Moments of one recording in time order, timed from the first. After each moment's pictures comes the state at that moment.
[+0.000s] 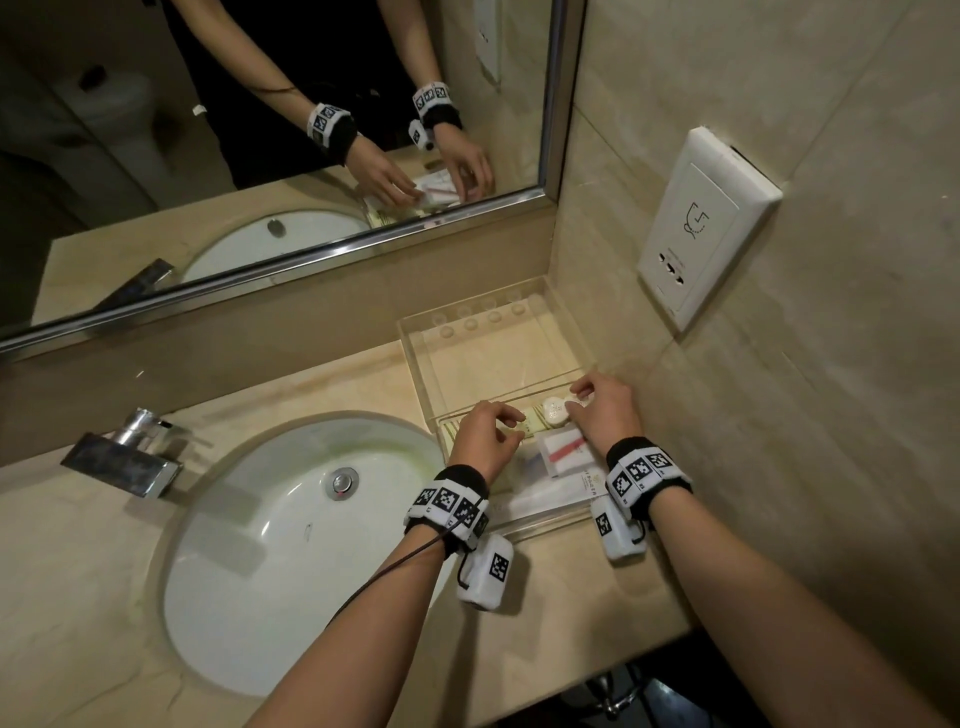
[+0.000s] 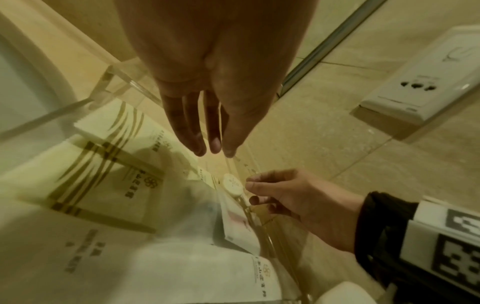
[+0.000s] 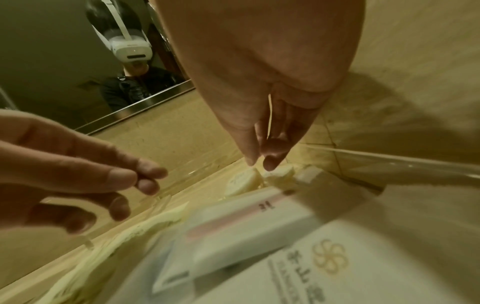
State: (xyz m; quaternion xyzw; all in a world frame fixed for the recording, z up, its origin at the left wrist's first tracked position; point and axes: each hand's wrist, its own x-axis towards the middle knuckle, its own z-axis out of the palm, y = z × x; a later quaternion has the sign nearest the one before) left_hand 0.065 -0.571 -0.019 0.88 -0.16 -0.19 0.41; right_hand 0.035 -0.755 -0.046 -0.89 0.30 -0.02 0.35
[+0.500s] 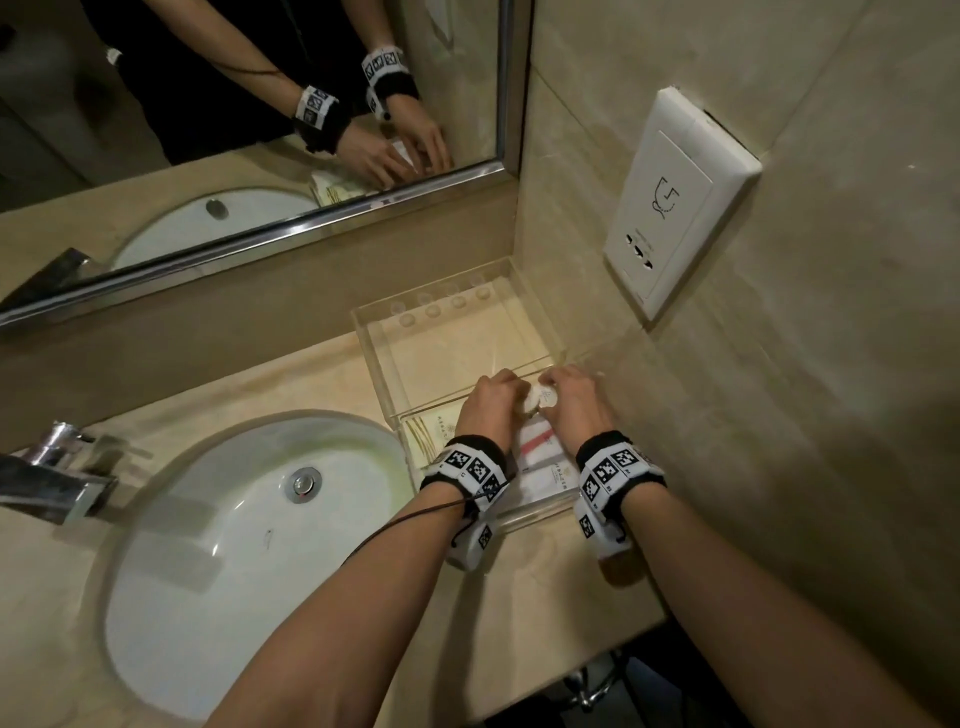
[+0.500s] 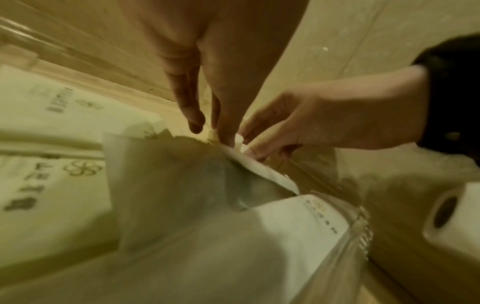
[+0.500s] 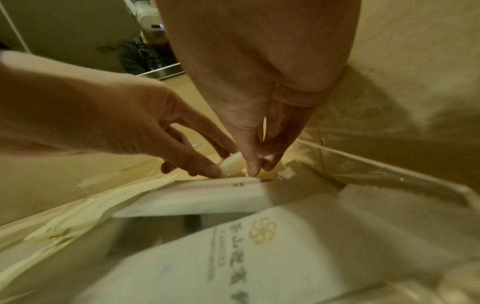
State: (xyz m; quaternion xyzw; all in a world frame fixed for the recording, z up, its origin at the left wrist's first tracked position) left_hand 0.079 -0.633 -0.033 0.91 -0.30 -0.13 0.24; right_hand 0.027 -0.756 -0.056 -0.94 0.23 0.00 0.26
